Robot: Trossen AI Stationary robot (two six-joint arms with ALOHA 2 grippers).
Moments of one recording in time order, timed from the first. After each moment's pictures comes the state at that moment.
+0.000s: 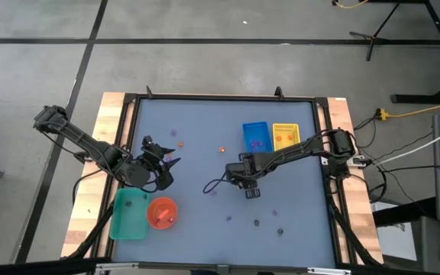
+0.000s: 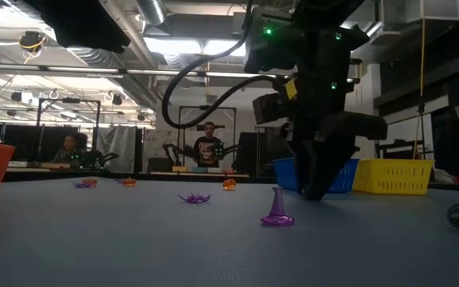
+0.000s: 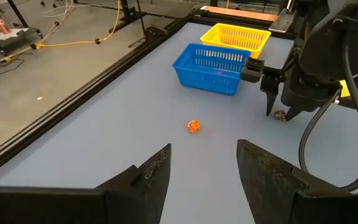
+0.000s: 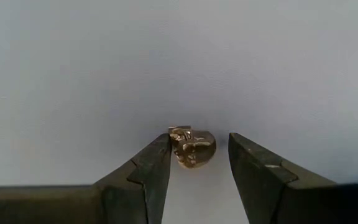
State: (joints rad) left arm -0.50 0.97 0.72 -0.50 -0.92 -0.62; right arm 0.14 1.96 1.27 -0.75 0.05 -0.06
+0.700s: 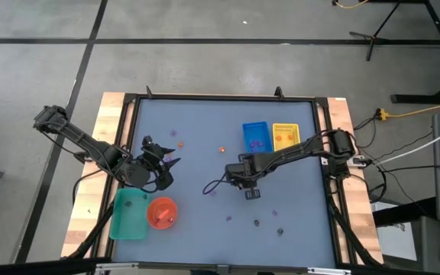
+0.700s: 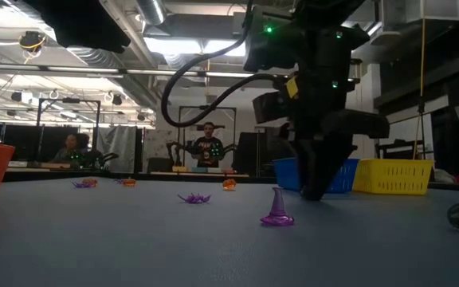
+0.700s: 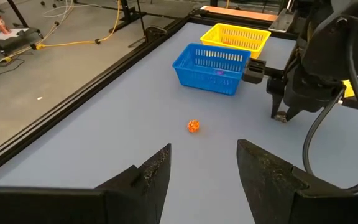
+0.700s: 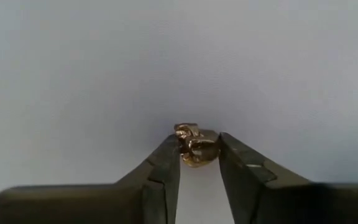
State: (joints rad) left arm -0.50 0.97 0.72 -0.50 -0.92 -0.62; right arm 0.14 1.96 1.27 -0.74 0.04 -0.06
